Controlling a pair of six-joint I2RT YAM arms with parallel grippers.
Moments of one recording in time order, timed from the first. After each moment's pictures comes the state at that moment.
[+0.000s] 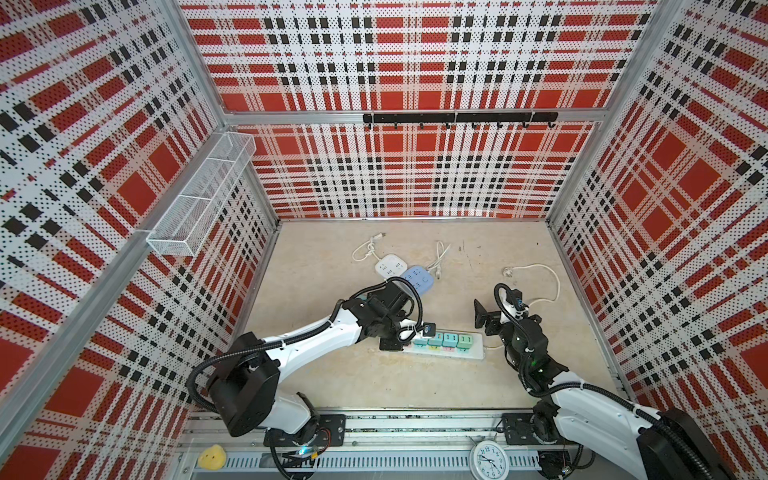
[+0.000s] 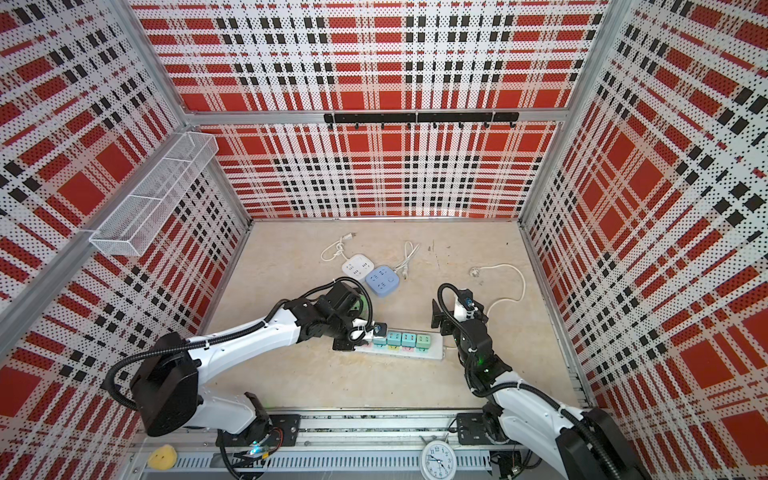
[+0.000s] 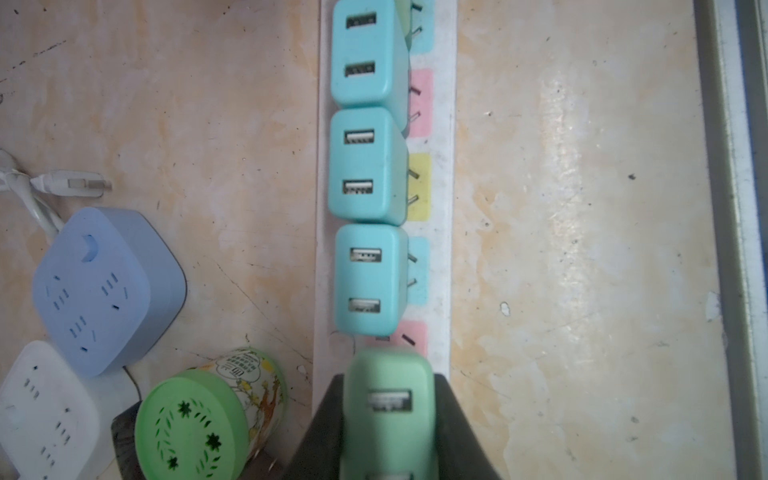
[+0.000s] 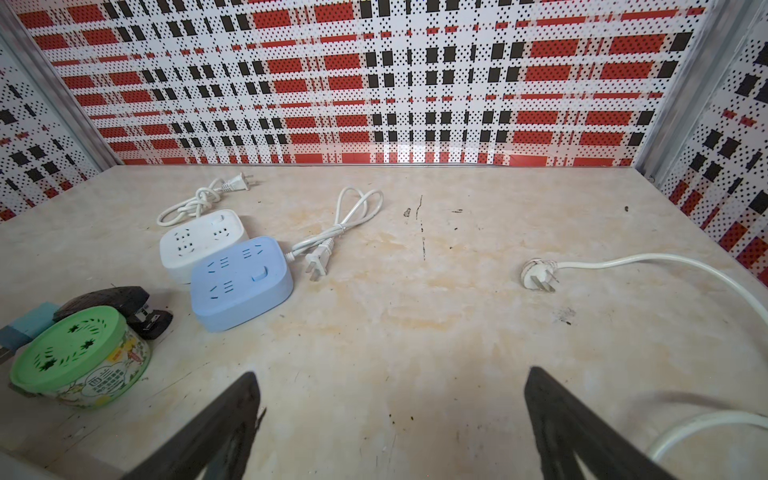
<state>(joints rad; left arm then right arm) -0.77 1.44 0.93 -0.57 0.24 0.88 0.51 0.93 0.15 0.59 0.34 0.14</state>
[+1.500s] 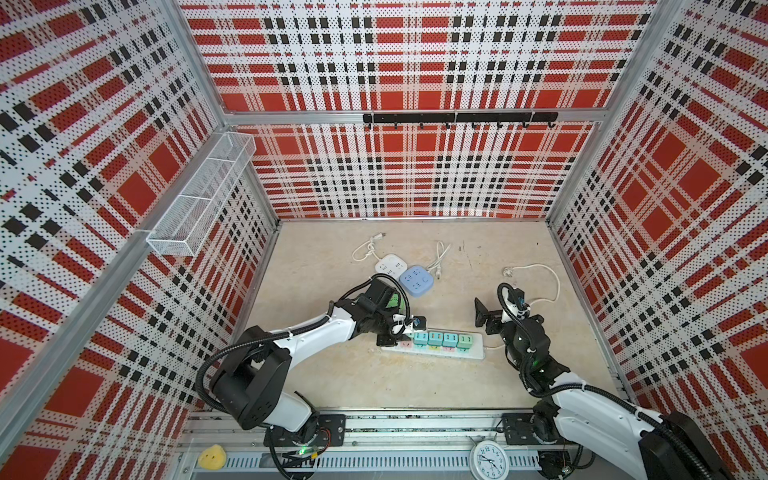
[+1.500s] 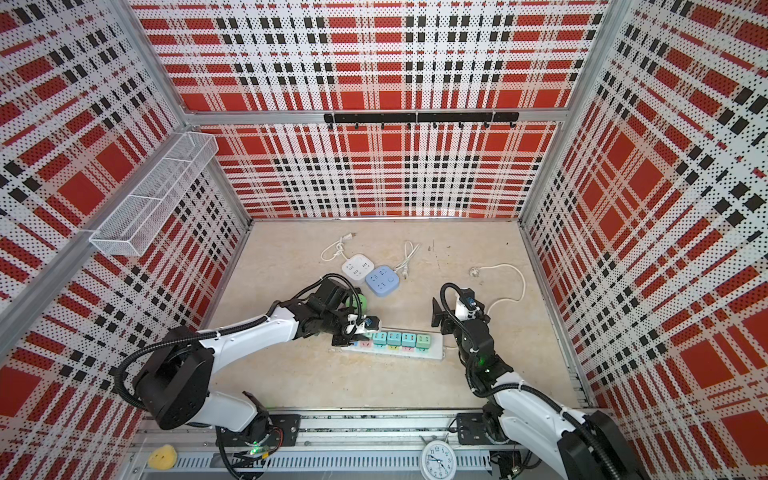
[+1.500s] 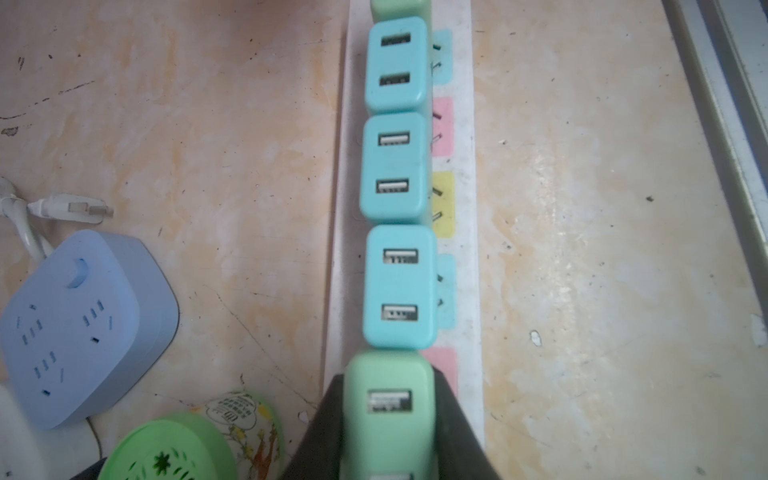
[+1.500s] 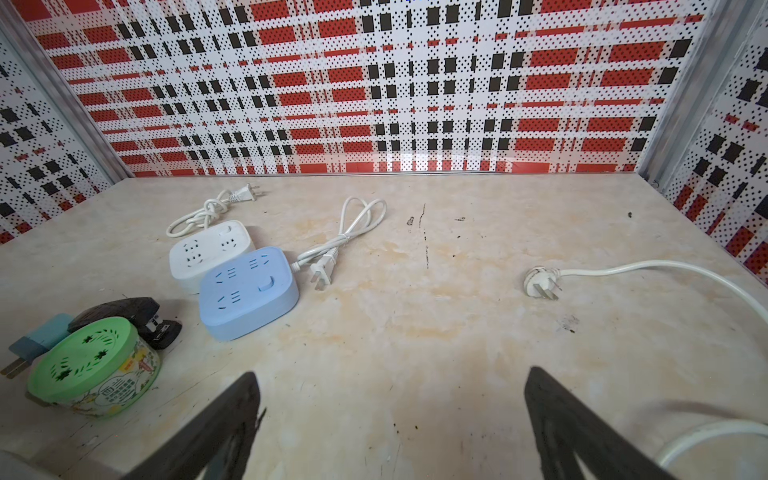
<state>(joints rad) -0.66 1.48 0.83 -0.38 0.45 0.97 0.50 0.92 0.15 0.60 0.32 0.14</state>
